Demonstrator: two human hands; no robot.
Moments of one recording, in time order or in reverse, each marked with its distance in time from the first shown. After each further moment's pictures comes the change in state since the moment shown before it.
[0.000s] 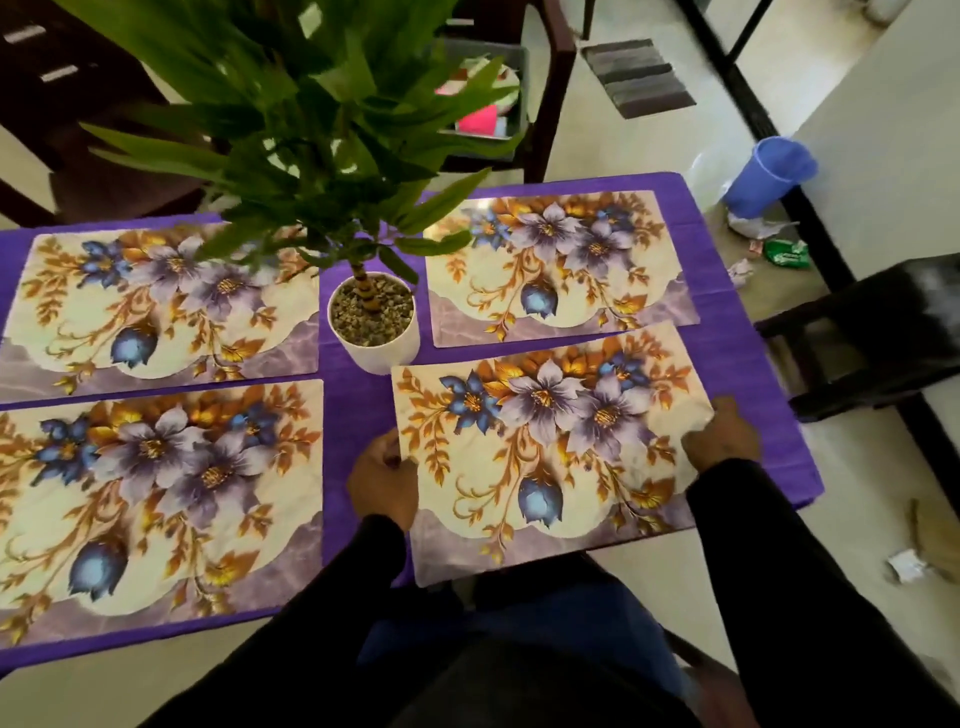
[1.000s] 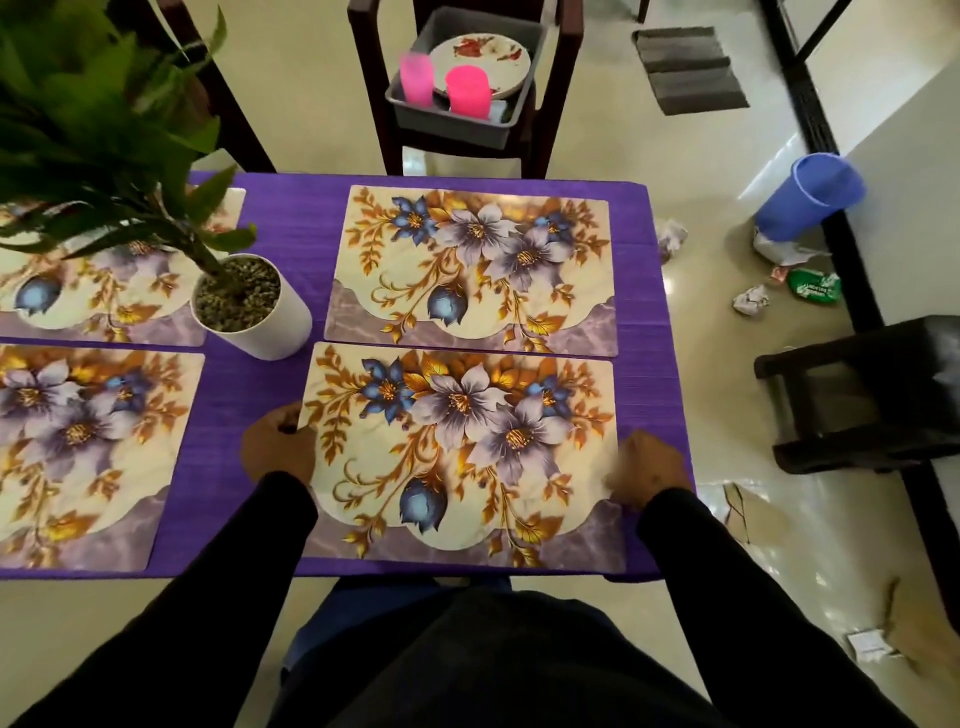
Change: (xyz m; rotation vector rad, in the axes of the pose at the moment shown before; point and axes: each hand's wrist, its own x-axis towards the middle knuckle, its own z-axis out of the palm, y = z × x) left_hand -0.014 0.051 0.091 0.148 0.327 -0.112; right_hand 0.106 0.047 -0.048 -0.227 -0.405 -0.217
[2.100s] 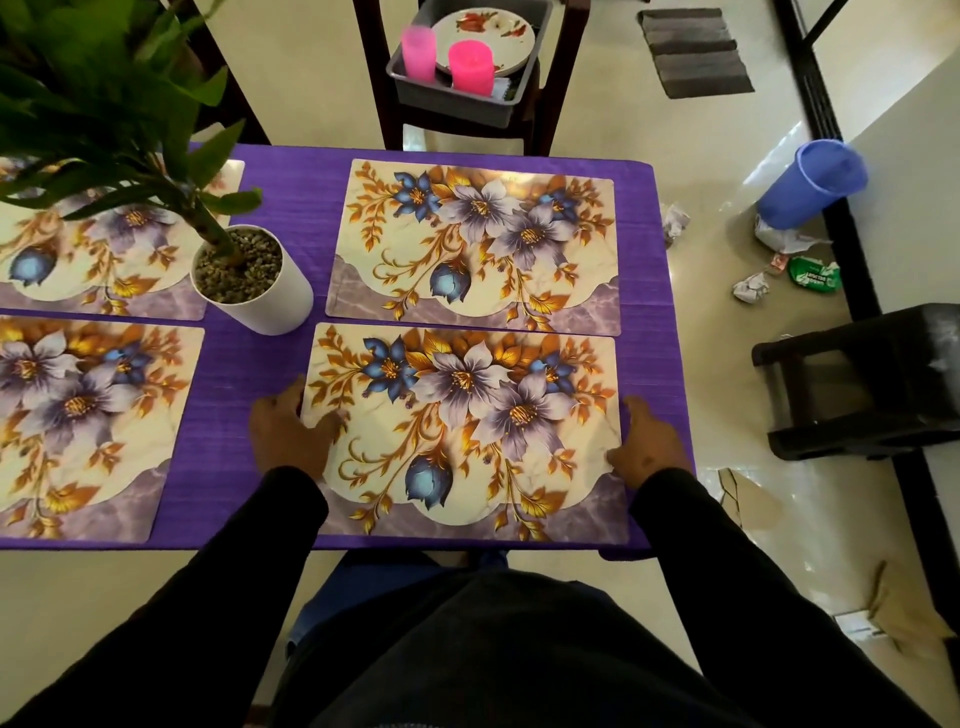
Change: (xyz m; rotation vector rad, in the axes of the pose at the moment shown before) left_hand 0.005 -0.036 0.005 0.302 -0.080 0.237; right_hand -0.004 -0.003 0.005 -0.033 0.022 -0.063
